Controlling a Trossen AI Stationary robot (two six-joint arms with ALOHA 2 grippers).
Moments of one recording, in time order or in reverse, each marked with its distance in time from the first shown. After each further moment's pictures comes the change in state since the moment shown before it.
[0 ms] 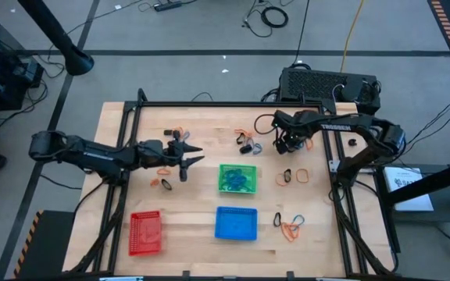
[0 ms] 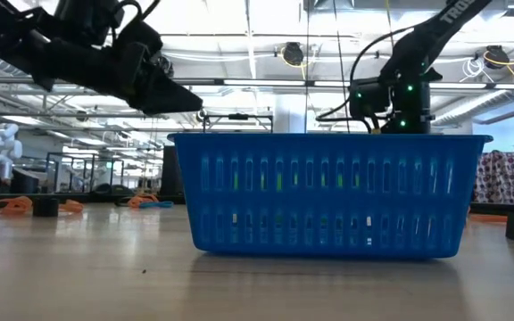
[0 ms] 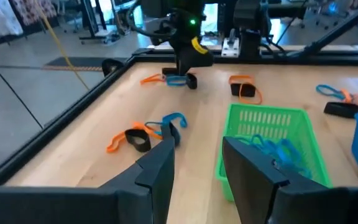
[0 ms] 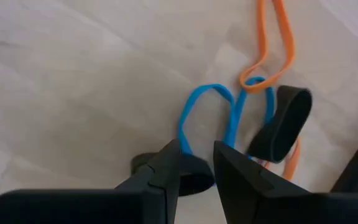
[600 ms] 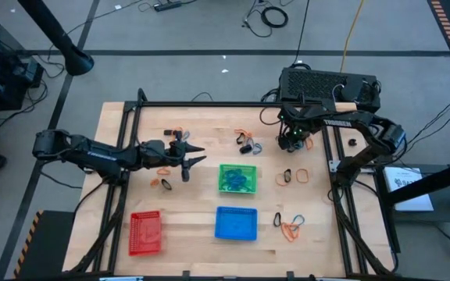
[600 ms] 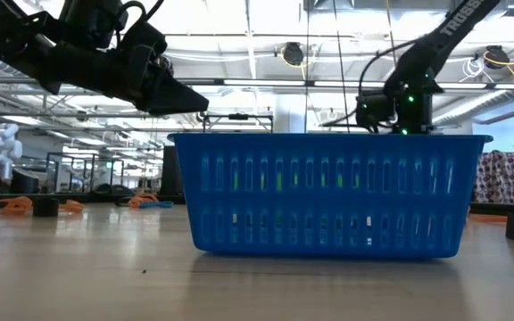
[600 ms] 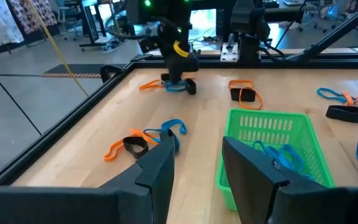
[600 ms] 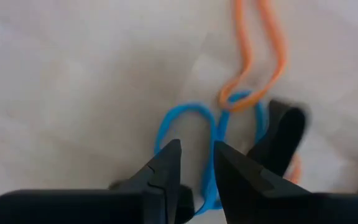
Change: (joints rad) left arm 0.000 0.058 0.006 0.068 0.003 0.007; right arm -0.147 0.011 -0.048 0.091 -0.095 -0.079
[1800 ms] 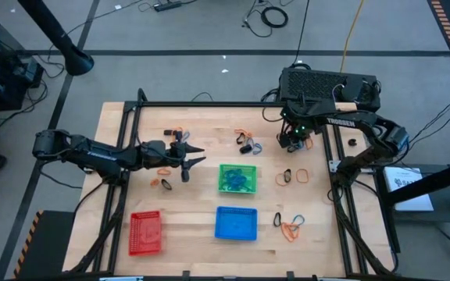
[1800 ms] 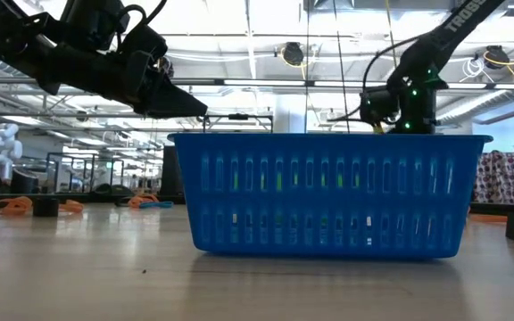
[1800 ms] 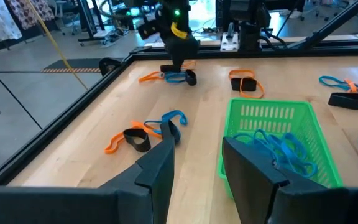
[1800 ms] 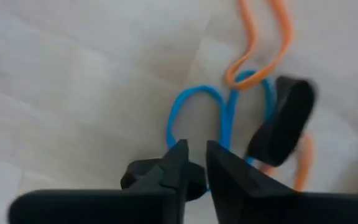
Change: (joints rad) left arm 0.000 0.000 0.000 -0.034 0.000 0.018; right arm -0.029 -0.033 0.014 -0.051 -0.092 0.053
